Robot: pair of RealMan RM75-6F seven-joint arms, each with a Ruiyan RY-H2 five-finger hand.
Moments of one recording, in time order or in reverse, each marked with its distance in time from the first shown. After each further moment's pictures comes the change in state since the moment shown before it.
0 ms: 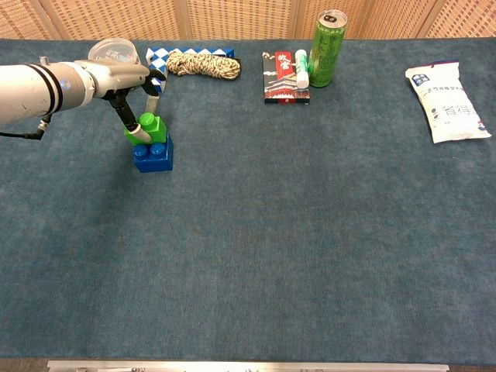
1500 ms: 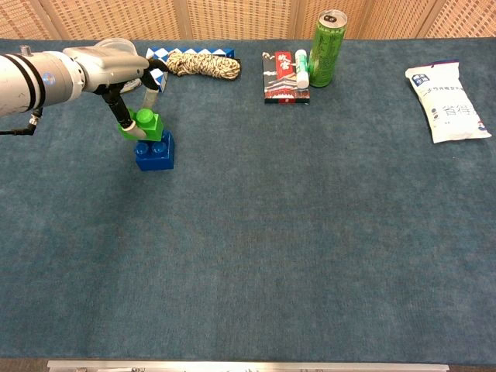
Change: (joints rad) left arm 0.032 0.107 -0.048 -0.184 0.030 0.068 0.132; right arm -0.010 0.004 0.004 -0.002 0.000 0.018 0.005
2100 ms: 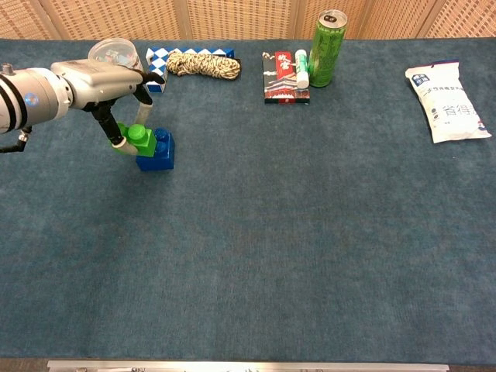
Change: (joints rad) left arm 0.072 0.049 -0.008 -0.134 0.062 0.061 0.063; right arm -0.004 0.002 0.003 0.001 0.004 0.007 0.009
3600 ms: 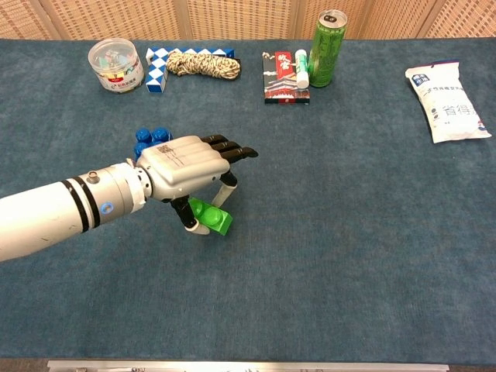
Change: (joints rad) left arm 0.126 -0.316 0.048 -0.055 0.402 0.151 0.123; right arm 0.007 -0.007 -0.013 -0.005 -0.030 0.009 -0.015
